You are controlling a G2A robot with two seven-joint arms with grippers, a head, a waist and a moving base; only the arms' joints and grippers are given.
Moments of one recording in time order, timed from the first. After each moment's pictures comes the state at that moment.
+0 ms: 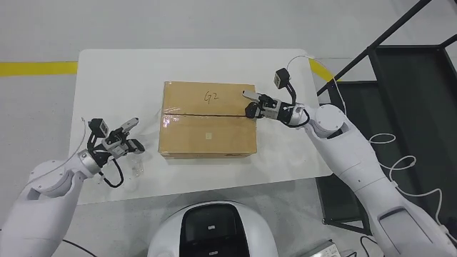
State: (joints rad) left arm 1.32 -0.96 -1.36 -1.31 -0.55 -0.08 -0.88; right arm -1.01 -1.04 1.08 -1.27 0.47 -0.21 0.85
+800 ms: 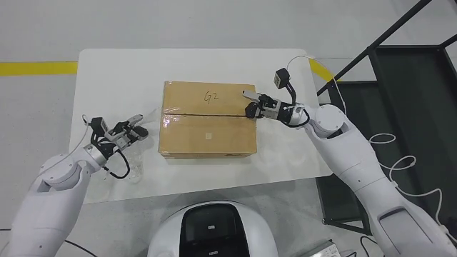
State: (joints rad) left arm 1.26 -0.99 -1.32 -1.23 -0.58 -0.02 -0.76; right arm -1.01 -1.04 1.08 -1.27 0.47 -0.21 0.85
